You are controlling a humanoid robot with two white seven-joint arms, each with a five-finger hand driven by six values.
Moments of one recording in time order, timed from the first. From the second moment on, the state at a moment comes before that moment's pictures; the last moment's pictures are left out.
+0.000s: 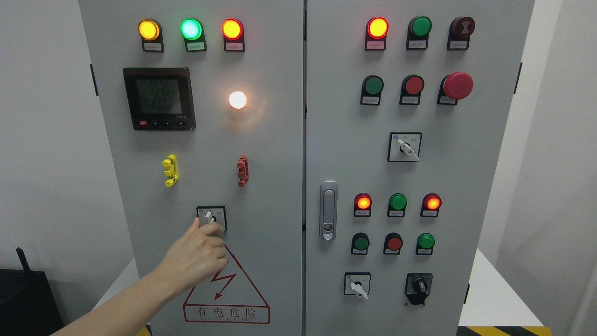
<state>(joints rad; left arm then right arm) 0.13 -0.05 0.09 -0.11 -0.12 -0.05 -0.15 0.12 0.12 0.04 -0.11 -0.06 -0.07 -0.26</state>
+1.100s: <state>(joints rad) 0.13 -0.05 0.08 -0.10 -0.12 -0.04 -0.15 0.12 0.12 0.04 -0.11 -0.06 -0.07 -0.26</state>
